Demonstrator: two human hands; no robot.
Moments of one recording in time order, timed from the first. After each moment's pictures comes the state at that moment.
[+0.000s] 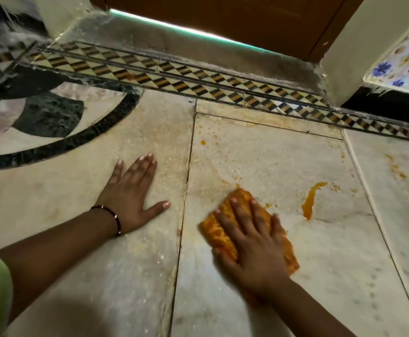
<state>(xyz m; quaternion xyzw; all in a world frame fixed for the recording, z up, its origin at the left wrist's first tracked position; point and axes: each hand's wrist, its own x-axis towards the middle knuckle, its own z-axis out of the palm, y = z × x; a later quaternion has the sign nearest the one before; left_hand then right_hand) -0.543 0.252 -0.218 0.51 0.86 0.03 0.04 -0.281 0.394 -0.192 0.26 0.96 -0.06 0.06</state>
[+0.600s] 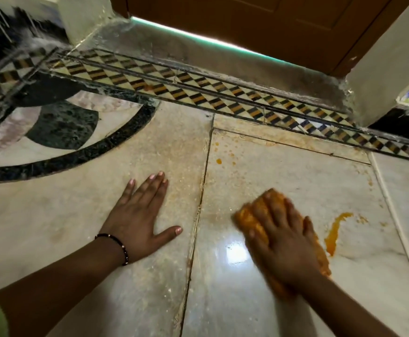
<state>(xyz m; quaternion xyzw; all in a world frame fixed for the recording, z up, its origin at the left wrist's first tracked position) -0.542 0.252 -0.218 0.50 0.86 0.06 0.06 -0.315 0.469 -0.189 0.31 0.95 -0.05 0.09</state>
